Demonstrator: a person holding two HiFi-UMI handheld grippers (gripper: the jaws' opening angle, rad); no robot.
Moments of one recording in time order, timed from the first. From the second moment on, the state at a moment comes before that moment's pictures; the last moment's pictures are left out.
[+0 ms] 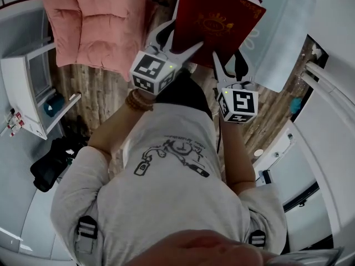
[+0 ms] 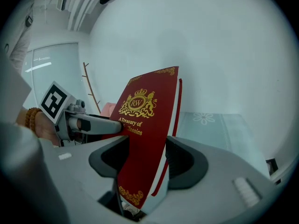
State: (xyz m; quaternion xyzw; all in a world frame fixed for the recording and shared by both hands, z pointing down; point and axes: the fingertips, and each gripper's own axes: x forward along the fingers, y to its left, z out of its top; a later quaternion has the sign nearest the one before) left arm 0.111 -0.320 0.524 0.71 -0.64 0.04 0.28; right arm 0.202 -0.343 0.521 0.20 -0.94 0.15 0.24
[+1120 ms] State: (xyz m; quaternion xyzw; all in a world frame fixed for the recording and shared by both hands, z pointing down) left arm 0.076 -0.338 0.695 0.70 -0.60 0.06 0.39; right arm 0.166 -0.357 0.684 0.19 -0.90 0.23 0.32
